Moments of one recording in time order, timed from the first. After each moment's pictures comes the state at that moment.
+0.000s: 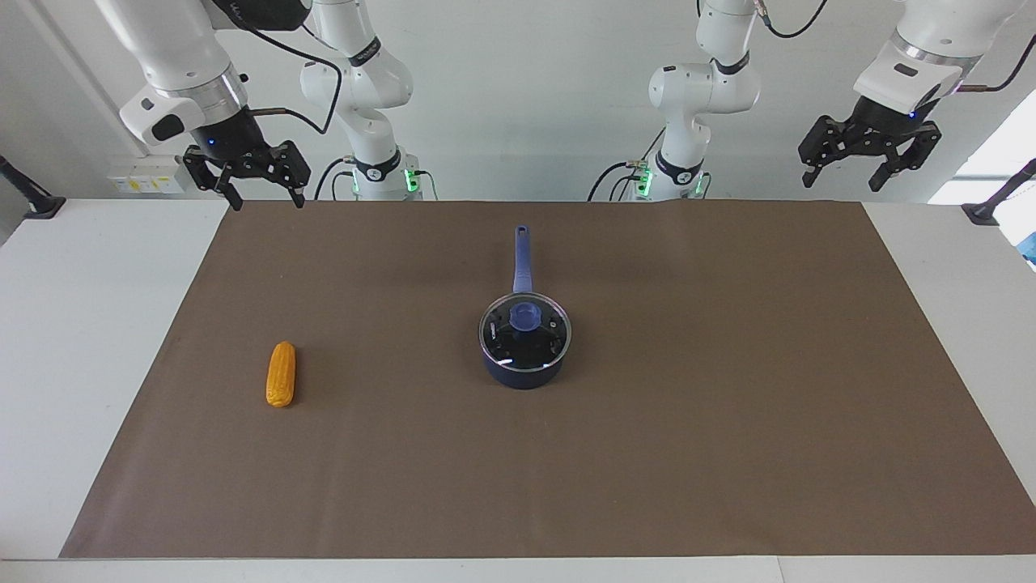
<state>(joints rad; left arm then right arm) -0.09 -0.03 0.03 -1.43 0.02 1.41 0.12 -0.01 -0.08 -0.02 -1.64 0.03 1.57 -0.03</state>
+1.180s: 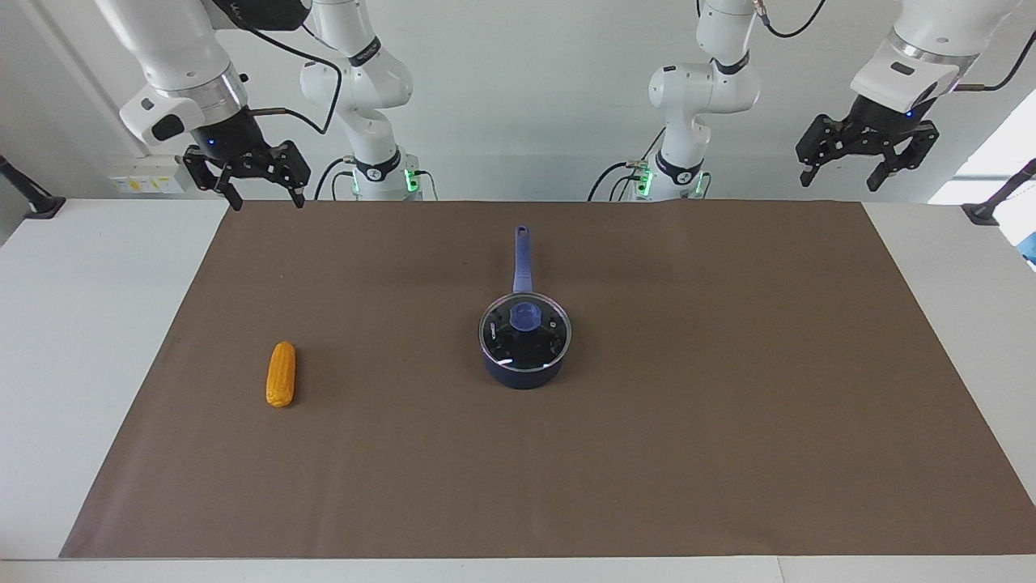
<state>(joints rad) -0.09 -0.03 0.02 -1.43 0.02 1.41 0.12 -0.01 -0.08 -0.02 -1.64 0.03 1.57 -0.03</state>
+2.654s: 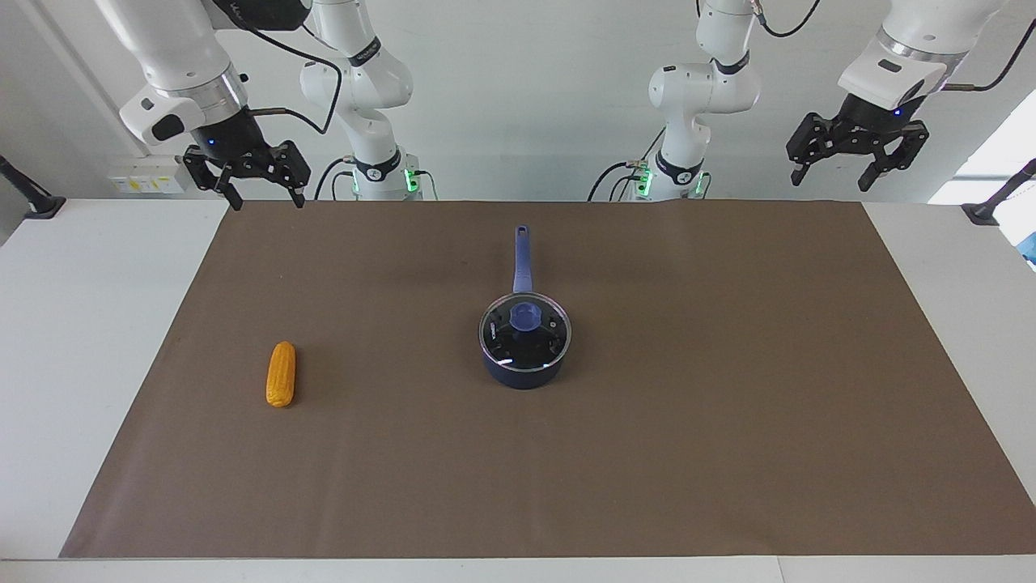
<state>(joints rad) -0.10 -0.03 0.00 -1.43 0.02 1.42 0.12 -0.01 -0.08 -0.02 -1.64 0.03 1.57 -0.03</state>
